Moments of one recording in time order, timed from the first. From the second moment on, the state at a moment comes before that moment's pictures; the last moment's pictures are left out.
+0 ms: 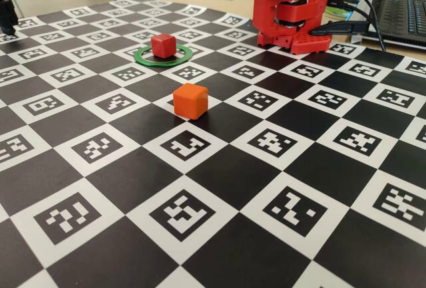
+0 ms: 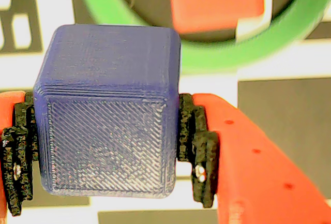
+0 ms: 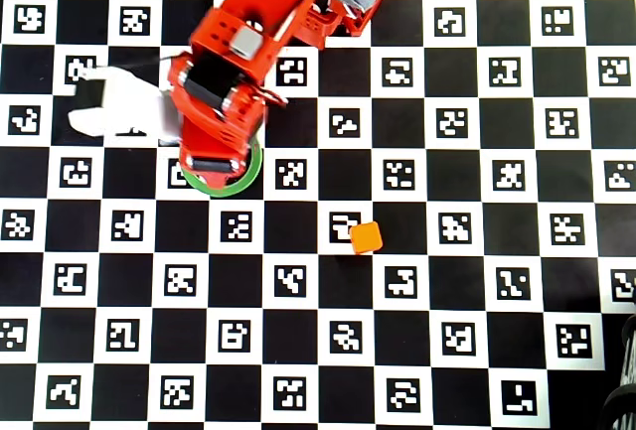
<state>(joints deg) 36.0 95.6 93.0 86.6 -32.6</state>
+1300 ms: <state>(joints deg) 36.7 106.2 123.0 64.6 -44.1</state>
